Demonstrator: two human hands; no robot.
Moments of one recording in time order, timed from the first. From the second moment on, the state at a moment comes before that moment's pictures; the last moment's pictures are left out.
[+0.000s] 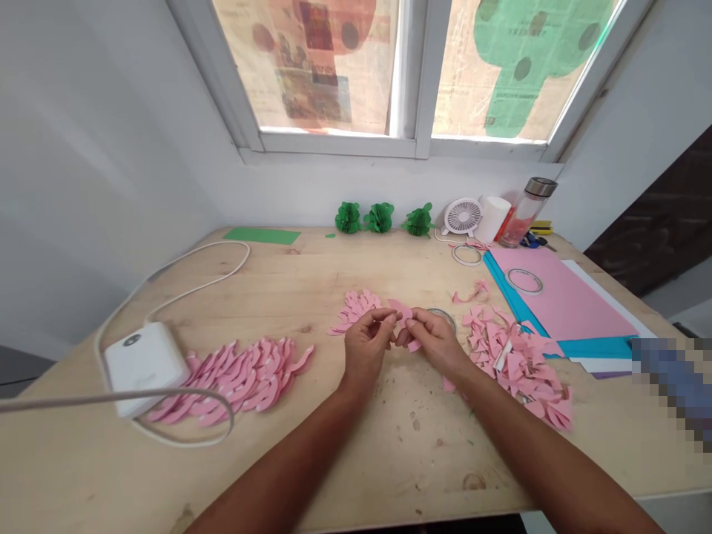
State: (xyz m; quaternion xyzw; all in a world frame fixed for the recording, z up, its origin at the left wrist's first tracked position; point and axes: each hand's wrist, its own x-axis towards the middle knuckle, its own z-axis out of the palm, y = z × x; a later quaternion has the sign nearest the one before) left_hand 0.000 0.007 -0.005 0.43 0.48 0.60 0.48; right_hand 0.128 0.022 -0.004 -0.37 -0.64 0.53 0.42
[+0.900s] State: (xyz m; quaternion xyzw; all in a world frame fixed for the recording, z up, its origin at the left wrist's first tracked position) left_hand -0.002 0.007 -0.004 0.28 0.41 0.59 0.64; right_hand 0.165 0.038 0.003 -0.60 -0.69 0.21 0.35
